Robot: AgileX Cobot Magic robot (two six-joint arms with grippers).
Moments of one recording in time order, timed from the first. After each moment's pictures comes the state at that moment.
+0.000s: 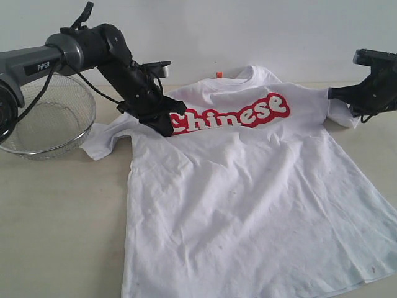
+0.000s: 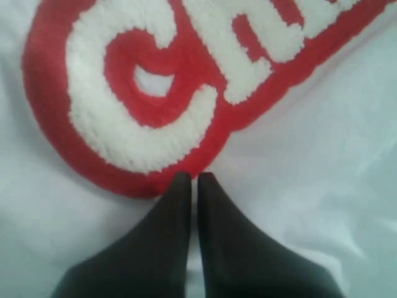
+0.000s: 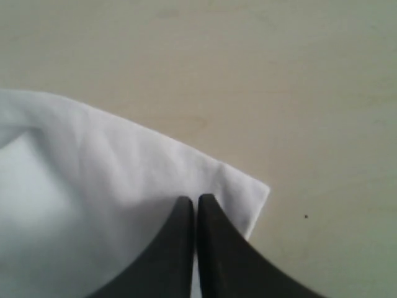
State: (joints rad) left arm -0.28 2.56 -2.22 -0.43 1.09 0.32; right arm -0.29 2.40 -1.83 0.24 0.52 -0.17
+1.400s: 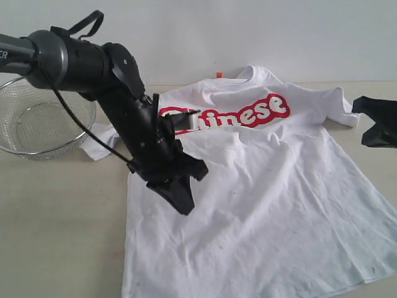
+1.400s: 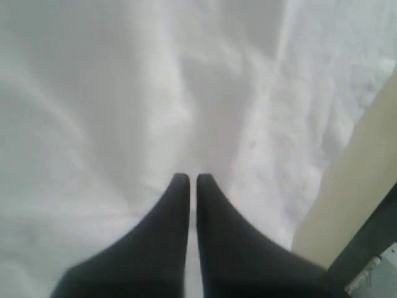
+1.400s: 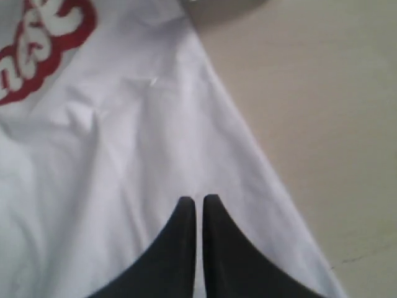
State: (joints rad) left arm -0.47 2.12 -1.46 -0.60 1.11 0.46; right arm -0.30 1.63 -0.88 0.85 0.44 -0.59
